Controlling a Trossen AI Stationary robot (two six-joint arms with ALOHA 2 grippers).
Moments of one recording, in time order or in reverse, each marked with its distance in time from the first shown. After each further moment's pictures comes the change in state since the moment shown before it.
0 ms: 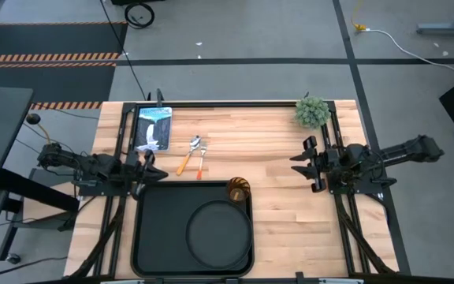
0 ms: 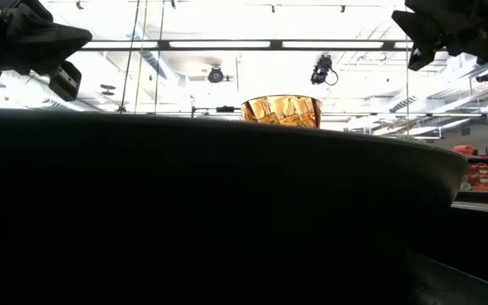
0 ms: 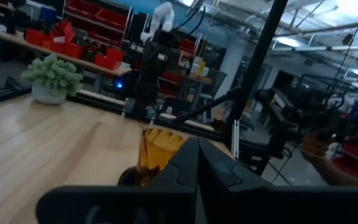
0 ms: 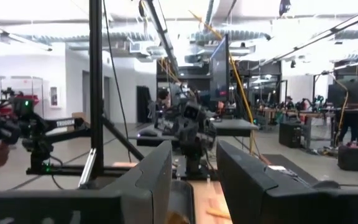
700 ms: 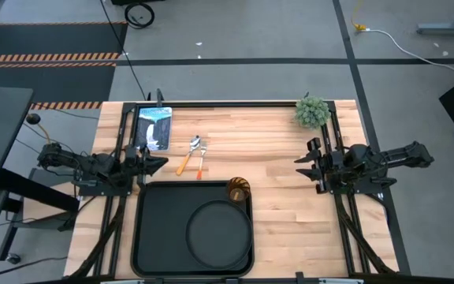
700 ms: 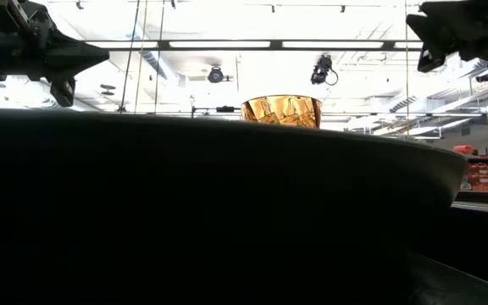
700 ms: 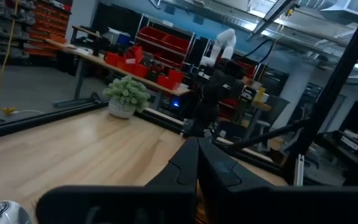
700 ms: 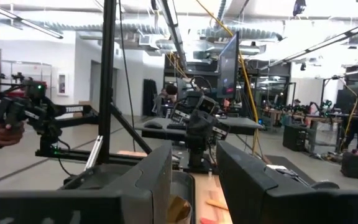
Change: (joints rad) left arm 0.000 0.000 0.000 0.016 -0.294 0.000; right arm 0.000 -0.249 -0.017 -0.259 -0.039 -0.053
